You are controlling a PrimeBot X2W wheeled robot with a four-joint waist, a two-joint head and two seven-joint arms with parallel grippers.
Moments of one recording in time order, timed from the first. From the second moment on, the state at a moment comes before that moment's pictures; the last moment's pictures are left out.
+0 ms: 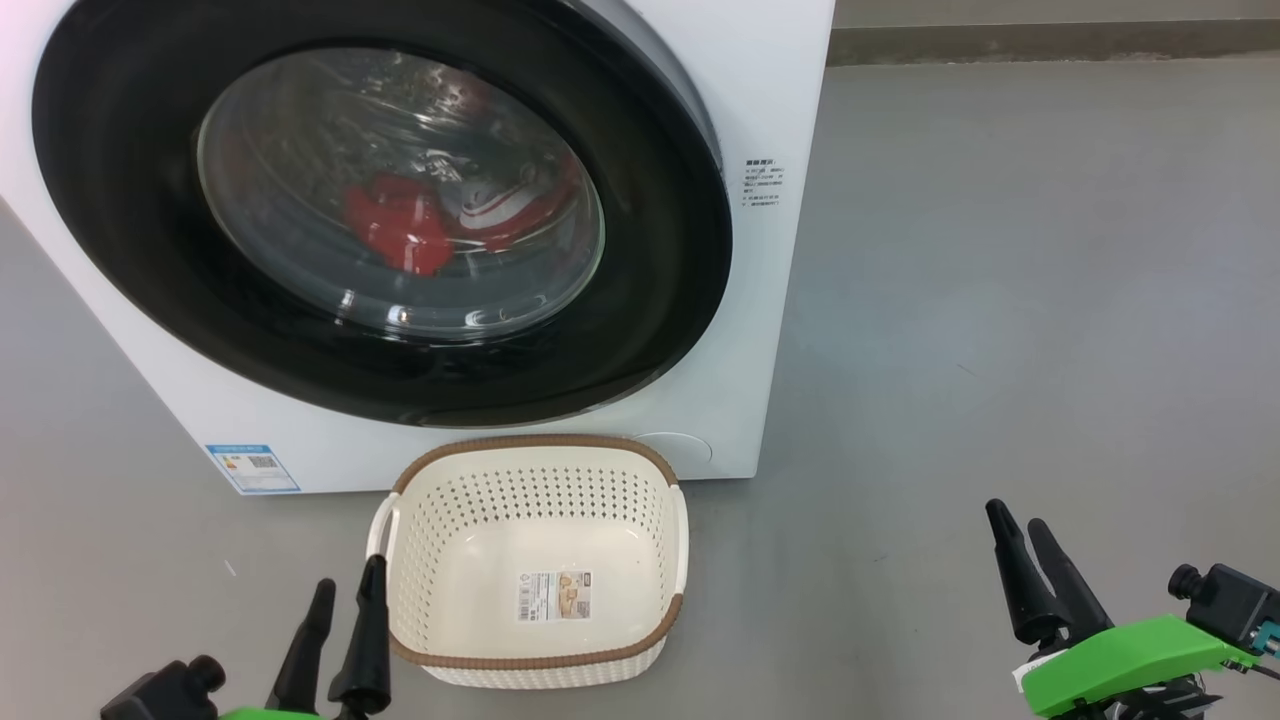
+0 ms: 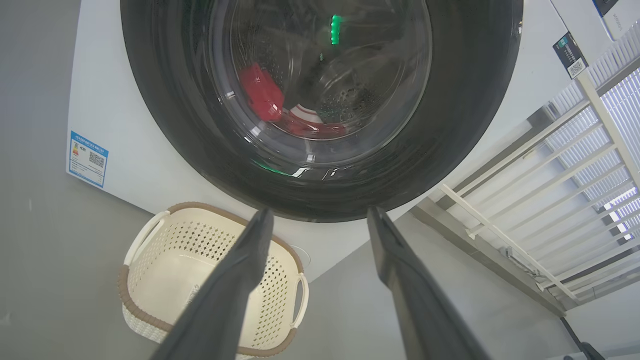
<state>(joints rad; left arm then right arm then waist) 0.00 0.02 -0.01 0.17 -0.76 -0.06 -0.09 0.00 -0.08 0.02 0.27 0.95 0.13 -0.09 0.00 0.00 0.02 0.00</state>
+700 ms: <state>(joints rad) 0.02 0.03 -0.03 0.13 -0.51 -0.05 -0.14 0.00 -0.10 0.05 0.25 0.78 0.13 -0.14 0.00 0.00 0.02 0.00</state>
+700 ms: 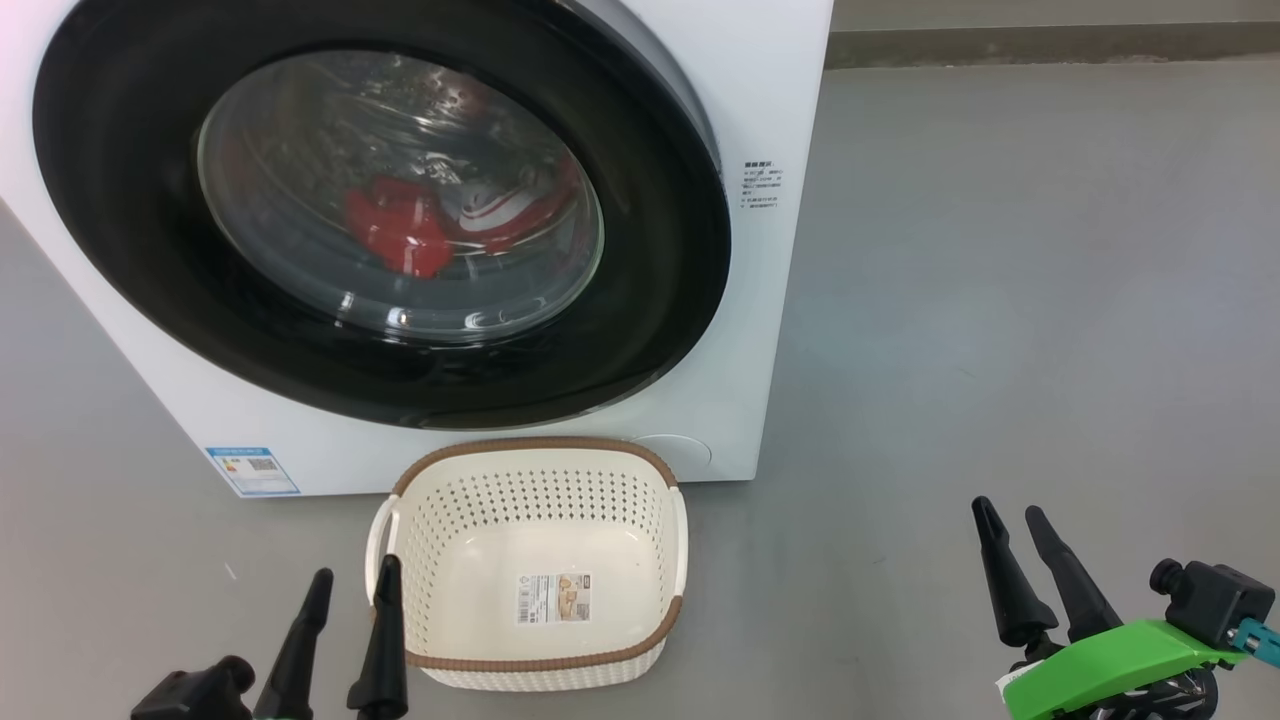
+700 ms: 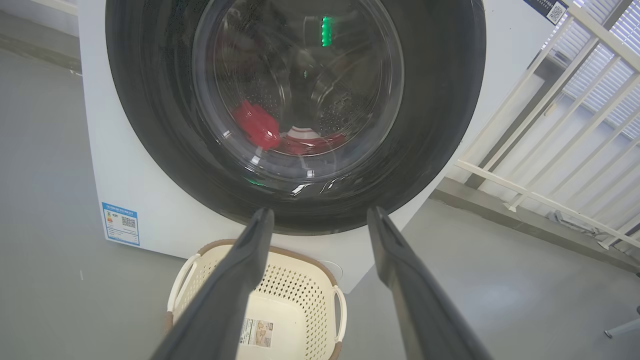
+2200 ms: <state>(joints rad) 0.04 0.04 -0.04 0.14 -0.14 -0.02 -0.25 0.06 -0.09 -0.02 0.21 0.41 0.13 -0.25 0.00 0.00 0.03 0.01</state>
